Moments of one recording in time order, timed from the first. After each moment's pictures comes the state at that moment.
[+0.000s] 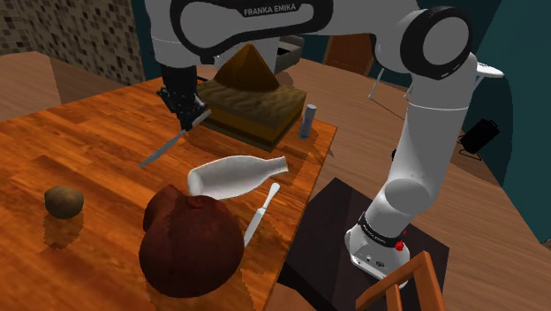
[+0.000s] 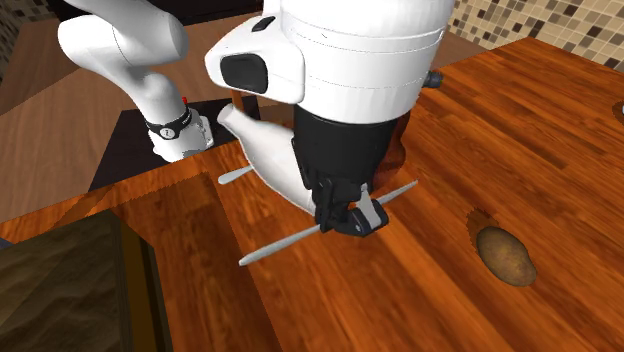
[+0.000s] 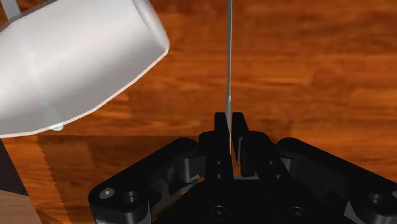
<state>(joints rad) -0.02 0.29 0.68 -1.61 -0.23 1.81 1.96</state>
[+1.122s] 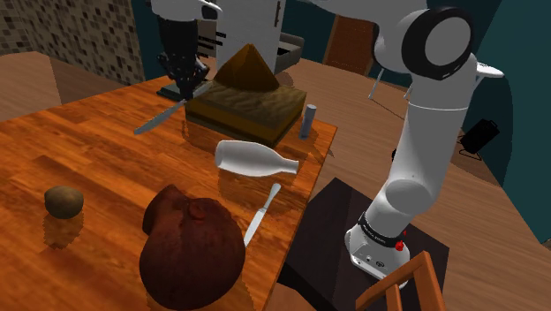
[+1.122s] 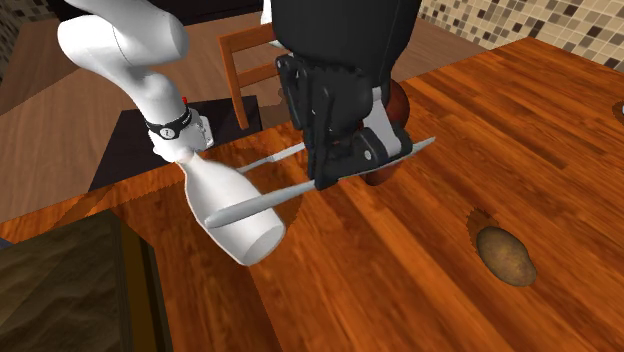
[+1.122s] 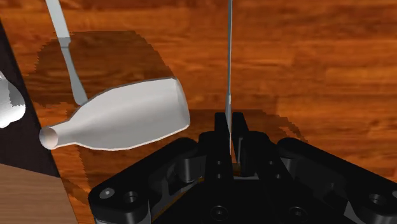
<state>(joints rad) 0.00 0.29 0.69 -1.38 -0.23 1.59 1.93</state>
